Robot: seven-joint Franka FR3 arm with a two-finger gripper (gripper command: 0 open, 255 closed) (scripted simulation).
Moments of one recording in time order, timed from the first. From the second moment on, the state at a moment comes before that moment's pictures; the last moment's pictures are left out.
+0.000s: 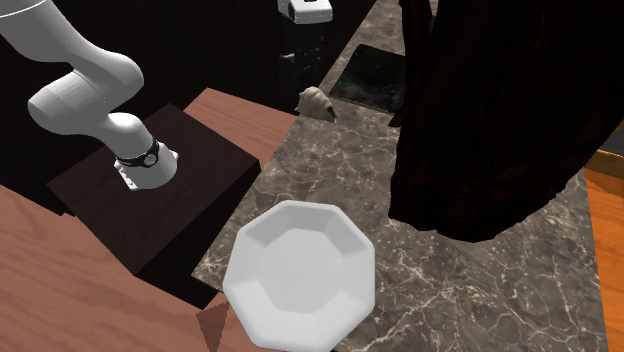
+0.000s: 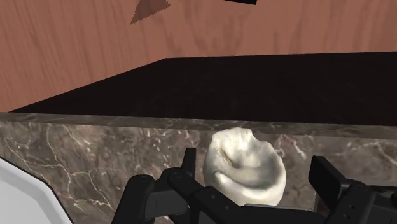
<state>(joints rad) 0.05 -0.15 0.57 -2.00 -0.11 1.87 0.51</state>
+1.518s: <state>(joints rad) 0.05 -0.15 0.57 -2.03 -0.11 1.90 0.52</state>
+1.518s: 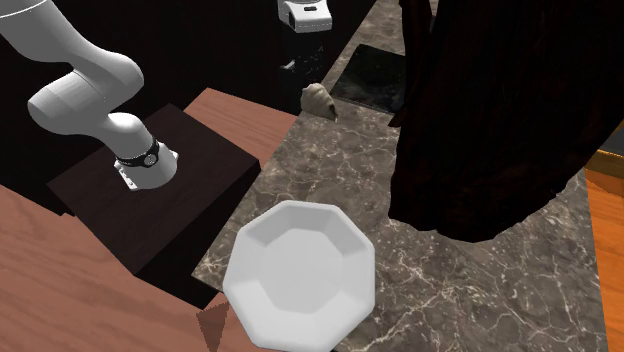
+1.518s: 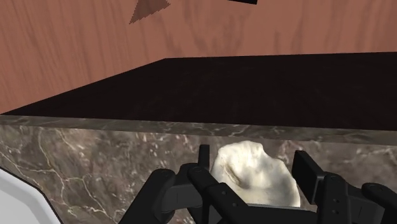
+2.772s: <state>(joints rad) 0.01 -0.16 0.50 -1.85 -0.11 1.73 0.39</state>
